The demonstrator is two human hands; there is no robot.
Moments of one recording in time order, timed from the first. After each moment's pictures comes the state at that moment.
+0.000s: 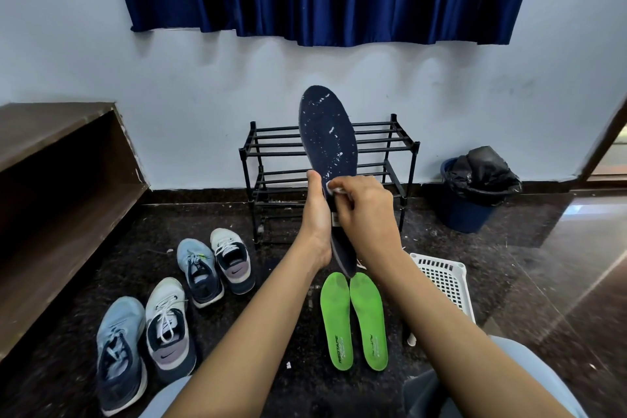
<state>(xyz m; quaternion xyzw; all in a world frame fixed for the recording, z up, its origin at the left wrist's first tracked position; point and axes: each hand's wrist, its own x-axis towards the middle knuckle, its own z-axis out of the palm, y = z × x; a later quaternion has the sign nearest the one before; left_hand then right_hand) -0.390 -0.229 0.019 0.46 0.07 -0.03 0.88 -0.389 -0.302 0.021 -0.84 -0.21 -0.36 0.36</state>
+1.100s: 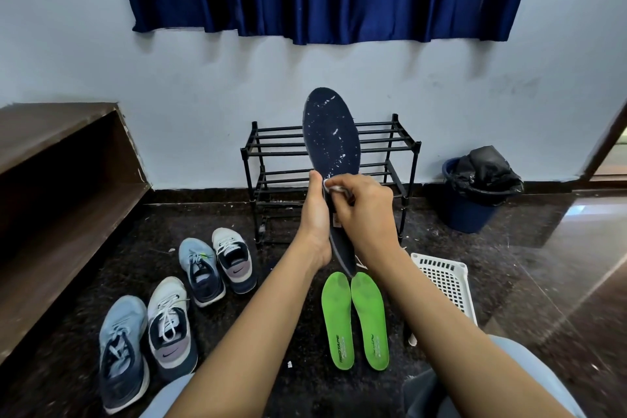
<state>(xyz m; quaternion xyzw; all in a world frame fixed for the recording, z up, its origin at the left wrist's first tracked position) -0.390 -0.226 0.019 0.46 0.08 -0.05 0.89 -0.386 -0.299 0.023 -0.82 -0.21 -0.35 0.40</state>
